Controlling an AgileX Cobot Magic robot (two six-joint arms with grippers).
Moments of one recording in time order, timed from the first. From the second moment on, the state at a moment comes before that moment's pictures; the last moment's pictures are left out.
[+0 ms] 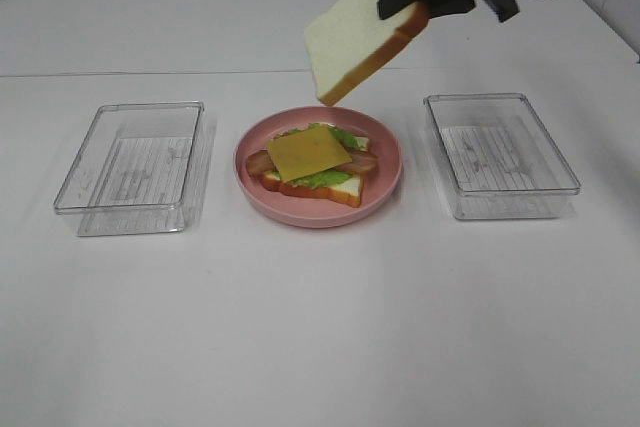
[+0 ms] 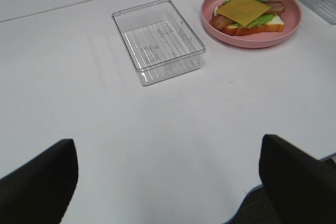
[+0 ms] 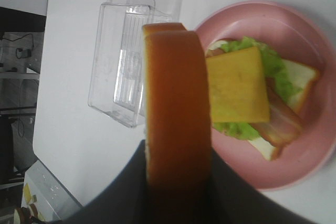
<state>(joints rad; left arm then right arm) -0.26 -0.01 -0.50 -0.04 1.05 0.05 0.16 2.02 -1.75 0.83 1.07 -0.25</state>
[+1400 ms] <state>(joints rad) -0.26 -0.01 -0.50 -0.04 1.05 0.05 0.26 2.32 -1.70 1.06 0.92 -0.22</state>
